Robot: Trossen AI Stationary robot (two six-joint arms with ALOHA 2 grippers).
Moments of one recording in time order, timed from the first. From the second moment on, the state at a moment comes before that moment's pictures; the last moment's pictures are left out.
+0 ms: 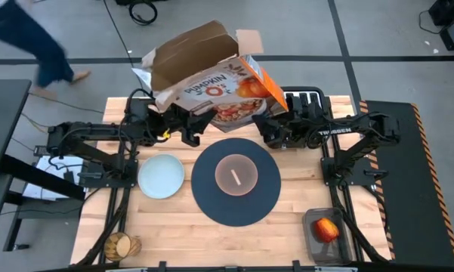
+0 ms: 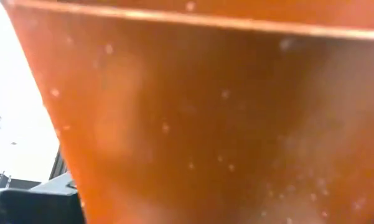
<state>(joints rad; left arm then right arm) 0.12 1.32 1.03 0.93 -0.02 -0.07 -0.20 1.45 0.90 1.43 -0.21 0.14</state>
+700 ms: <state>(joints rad) 0.08 1.12 1.03 0.45 -0.04 -0.04 -0.21 1.42 0.85 1.50 -0.23 0.14</state>
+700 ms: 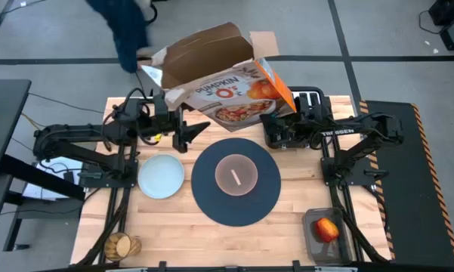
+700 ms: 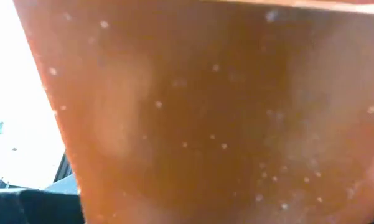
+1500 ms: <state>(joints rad) -0.31 1.03 1.02 -0.09 -0.44 -0.16 -0.33 0.84 0.45 1.17 -0.40 0.31</state>
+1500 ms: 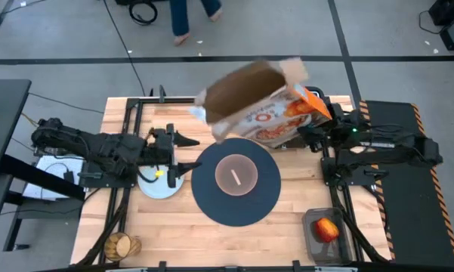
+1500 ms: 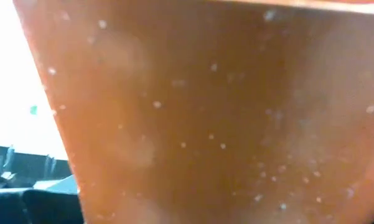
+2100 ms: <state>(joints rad) -0.57 1.22 1.02 -0.15 -0.90 -0.50 -0.50 0.32 0.43 0.44 -0.66 0.44</state>
